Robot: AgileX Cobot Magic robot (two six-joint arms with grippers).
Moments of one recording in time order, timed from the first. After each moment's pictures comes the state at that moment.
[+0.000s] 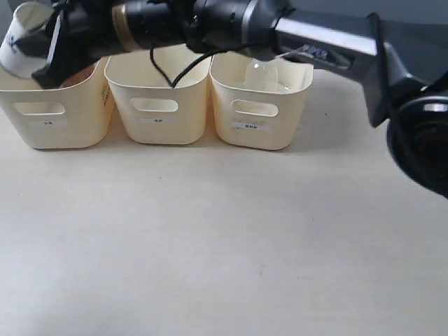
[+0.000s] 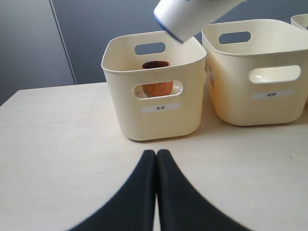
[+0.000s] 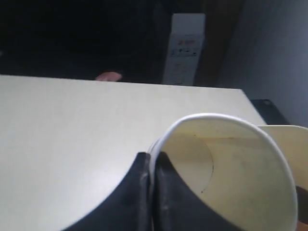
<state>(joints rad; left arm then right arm) -0.16 0.00 0.00 0.04 0.25 0.03 0.87 2.25 -1.99 -1.75 -0.62 1.49</state>
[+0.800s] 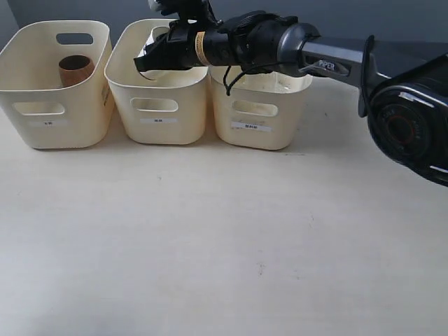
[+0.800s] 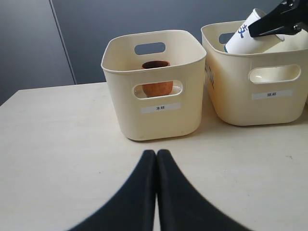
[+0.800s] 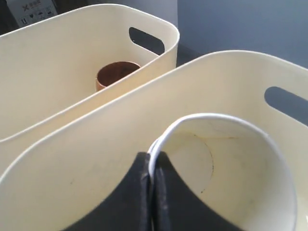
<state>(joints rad) -0.16 0.00 0.00 0.04 0.25 0.03 0.68 2.41 -1.99 -1.74 -0.35 1.73</state>
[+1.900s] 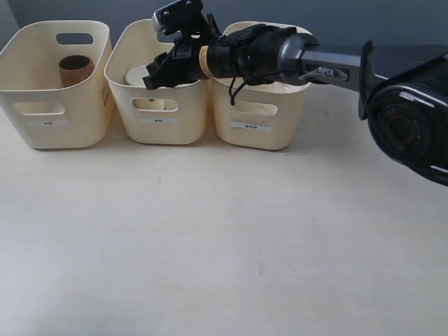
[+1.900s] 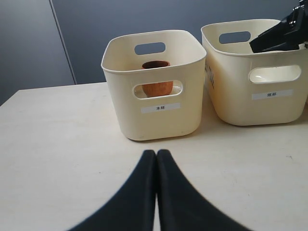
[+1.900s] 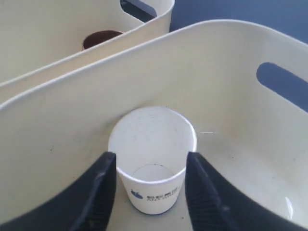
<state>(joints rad) -0.16 0.00 0.00 0.04 0.25 0.03 0.68 2.40 -1.92 -1.74 -0.31 1.63</state>
